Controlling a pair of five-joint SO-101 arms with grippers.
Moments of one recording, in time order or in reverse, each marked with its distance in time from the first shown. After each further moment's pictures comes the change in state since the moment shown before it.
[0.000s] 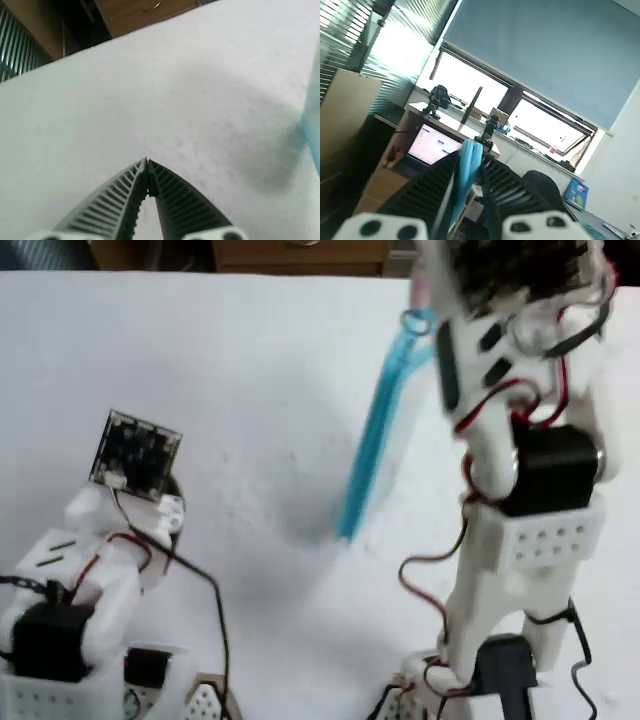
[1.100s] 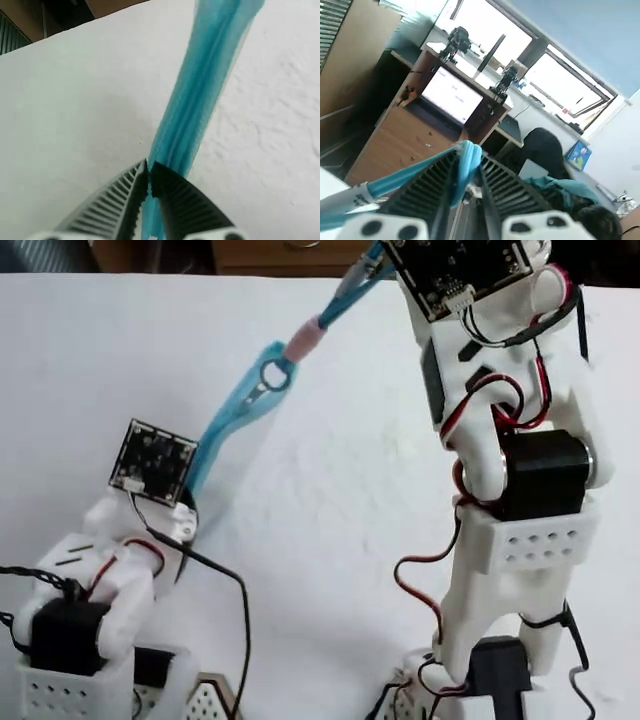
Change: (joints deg) left arm -1.1 -0.4 5.8 2.6 1.7; right arm 5.5 -1.1 1.0 11.0 4.7
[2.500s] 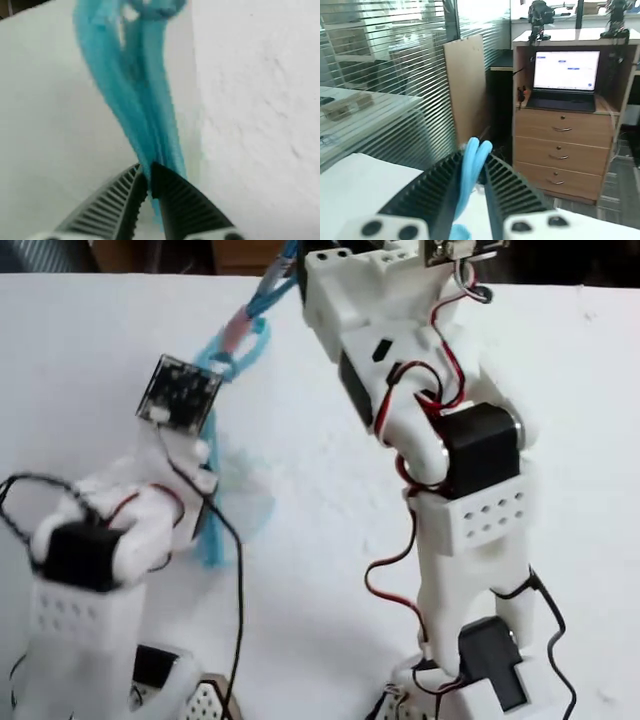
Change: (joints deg) left arm 5.7 16.5 -14.0 1.1 2.7; right arm -18.1 6.7 -0.2 5.2 -36.0
